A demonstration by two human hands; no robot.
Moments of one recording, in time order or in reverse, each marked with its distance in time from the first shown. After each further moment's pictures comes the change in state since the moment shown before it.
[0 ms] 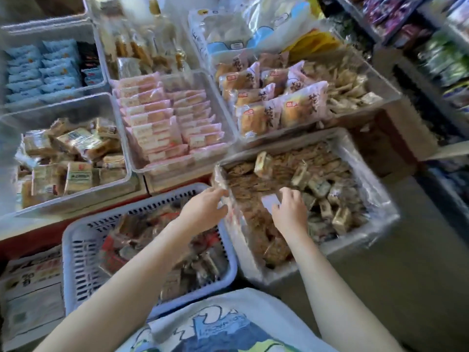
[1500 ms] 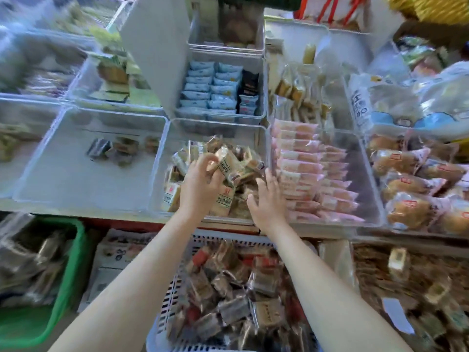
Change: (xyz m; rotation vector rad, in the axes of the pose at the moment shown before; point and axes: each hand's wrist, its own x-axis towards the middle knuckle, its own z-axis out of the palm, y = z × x) left_hand -0.075 -0.262 -0.162 -0.561 0.915 -0.342; right_hand 0.011 -0.370 0.127 -0.031 -0.247 -0.659
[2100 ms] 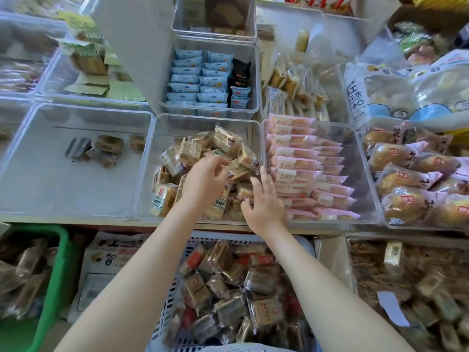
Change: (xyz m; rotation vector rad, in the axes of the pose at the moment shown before) left_hand 0.038 0.002 0.022 0.212 -0.229 0.060; right_hand 0.001 -0.001 0.005 -0.108 0.024 0.004
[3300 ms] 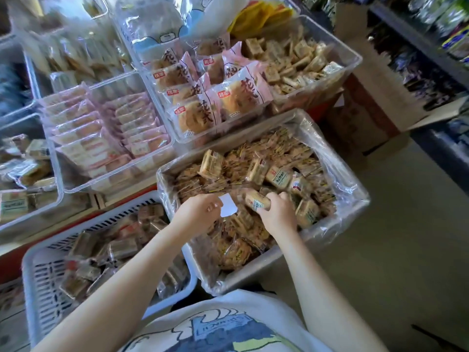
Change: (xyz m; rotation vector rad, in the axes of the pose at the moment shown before) left_hand -0.214 0.267 0.318 0.355 -0.693 0.179; right_hand -0.307 0.416 -0.061 0.350 0.107 0.696
